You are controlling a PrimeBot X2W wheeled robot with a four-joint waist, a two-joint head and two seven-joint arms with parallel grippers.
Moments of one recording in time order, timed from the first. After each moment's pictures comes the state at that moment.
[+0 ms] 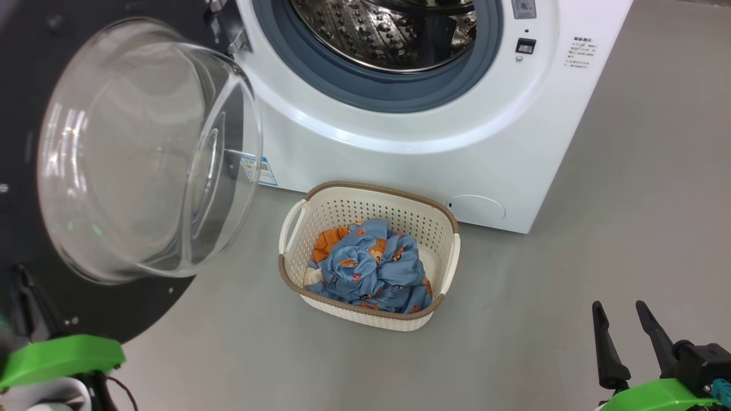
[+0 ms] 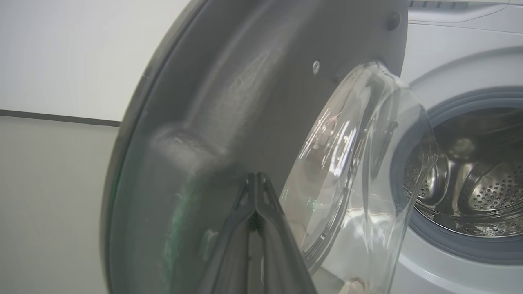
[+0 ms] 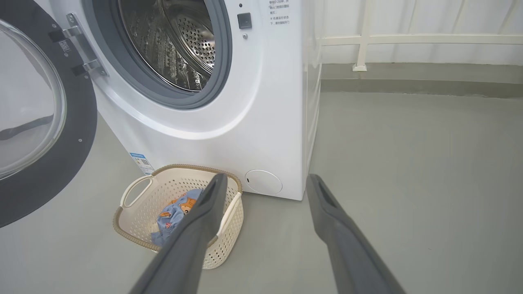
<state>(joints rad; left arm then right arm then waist) -0.20 0.14 0.12 0.25 -0.46 0.30 -0.26 0.09 -0.04 -0.12 0.14 0.17 0.13 -0.14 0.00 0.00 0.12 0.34</state>
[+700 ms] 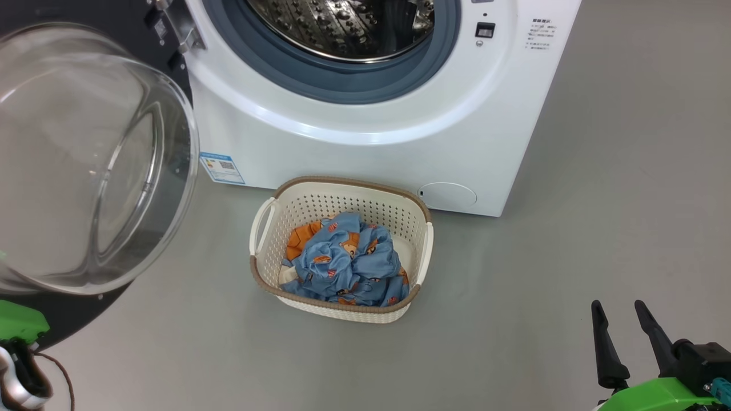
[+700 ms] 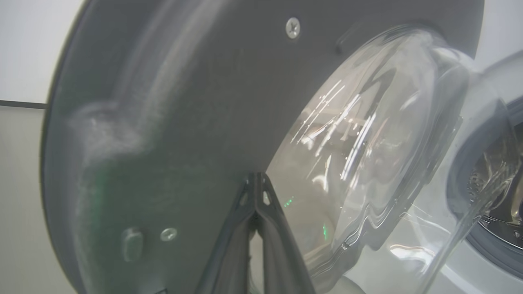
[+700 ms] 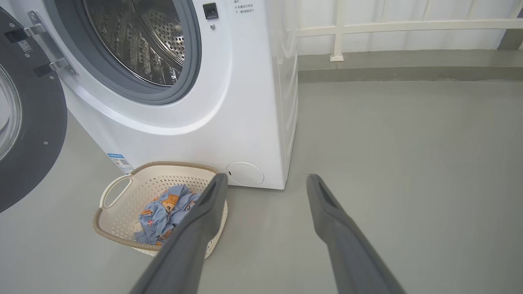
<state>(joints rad) -0.44 0.27 0.25 0.63 -0.47 0.25 -0.26 0.09 -0.04 -0.12 0.14 0.18 0.13 -0.14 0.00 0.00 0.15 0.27</state>
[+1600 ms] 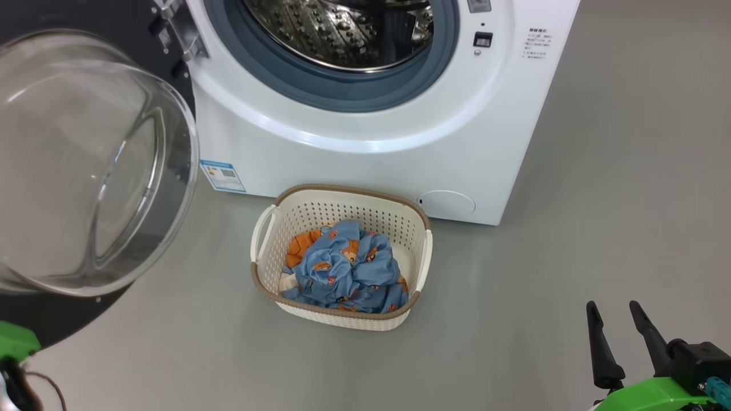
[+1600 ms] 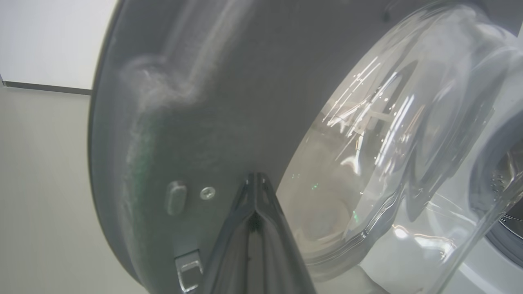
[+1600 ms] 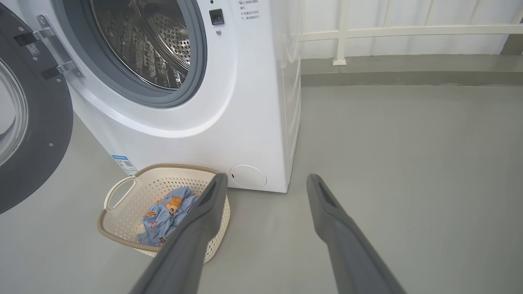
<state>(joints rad) -0.47 0.26 0.35 0.75 -0.41 0.18 -0.26 0.08 -0.04 -0.11 0.16 0.18 0.13 -0.14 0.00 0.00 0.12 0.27</state>
